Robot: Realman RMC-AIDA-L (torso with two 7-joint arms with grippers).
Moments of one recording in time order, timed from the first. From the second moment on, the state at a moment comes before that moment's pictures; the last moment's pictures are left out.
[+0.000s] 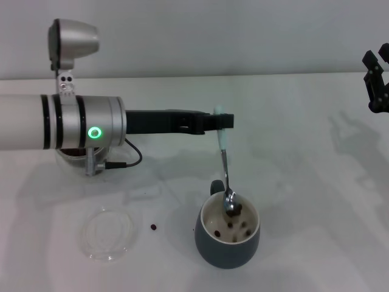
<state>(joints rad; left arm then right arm) -0.80 -2.07 1.24 0.54 1.59 1.23 -2.01 0.35 2.01 -1.59 -0.18 -0.04 -1.39 0.19</state>
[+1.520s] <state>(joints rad) -0.33 -2.06 0.98 0.83 1.60 1.32 -2.13 0.34 2.01 -1.59 -0.19 -0.05 -1.39 0.18</state>
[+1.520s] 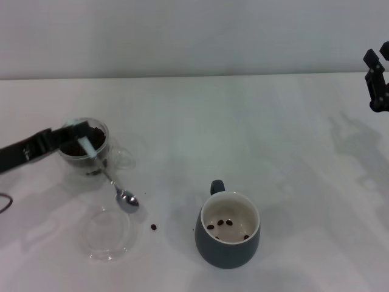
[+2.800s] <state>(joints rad) -0.32 -2.02 0.89 0.60 1.64 1.23 -2.06 0.34 2.01 -1.55 -0.19 0.01 -1.39 0.21</state>
